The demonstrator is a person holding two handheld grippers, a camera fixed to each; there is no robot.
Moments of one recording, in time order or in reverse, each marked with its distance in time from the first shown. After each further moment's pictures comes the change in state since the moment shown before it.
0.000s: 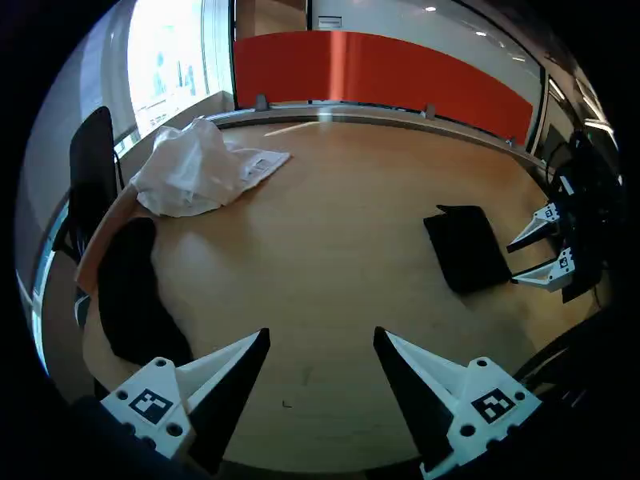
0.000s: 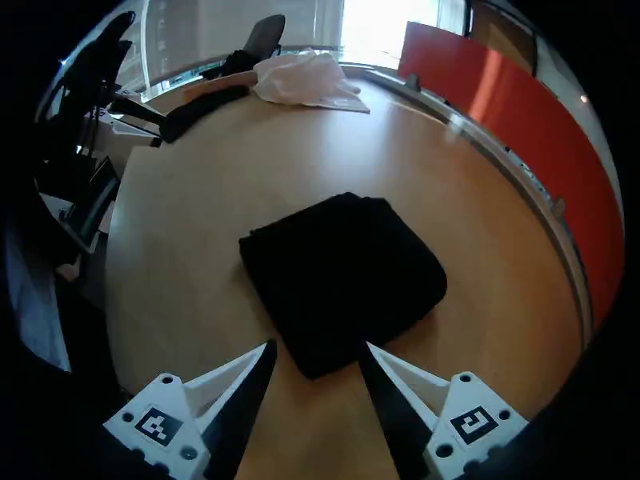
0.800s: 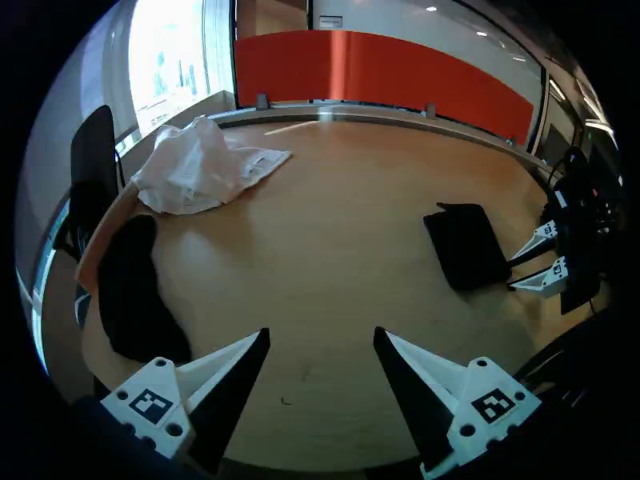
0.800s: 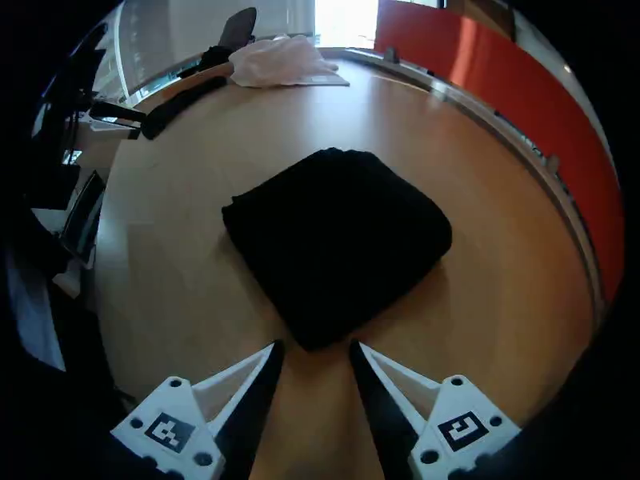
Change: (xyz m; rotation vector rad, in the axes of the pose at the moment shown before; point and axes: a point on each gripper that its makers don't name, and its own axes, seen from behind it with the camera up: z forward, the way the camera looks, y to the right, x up) left arm -0.005 0.000 -0.001 0.005 0.000 -0.002; right arm -0.033 -0.005 0.009 -0.006 -0.047 0.116
